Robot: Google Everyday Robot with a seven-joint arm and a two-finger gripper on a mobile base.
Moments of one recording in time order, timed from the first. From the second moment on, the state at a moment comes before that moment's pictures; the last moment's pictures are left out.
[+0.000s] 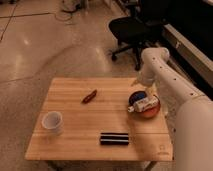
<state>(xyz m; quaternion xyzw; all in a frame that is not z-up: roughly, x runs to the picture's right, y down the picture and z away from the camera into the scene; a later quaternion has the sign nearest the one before) 0.217 0.016 0.864 -0.32 -0.17 -0.30 0.88</state>
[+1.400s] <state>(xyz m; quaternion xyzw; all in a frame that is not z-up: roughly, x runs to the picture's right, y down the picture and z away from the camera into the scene) 0.096 0.074 0.786 -0.26 -0.19 -0.45 0.83</state>
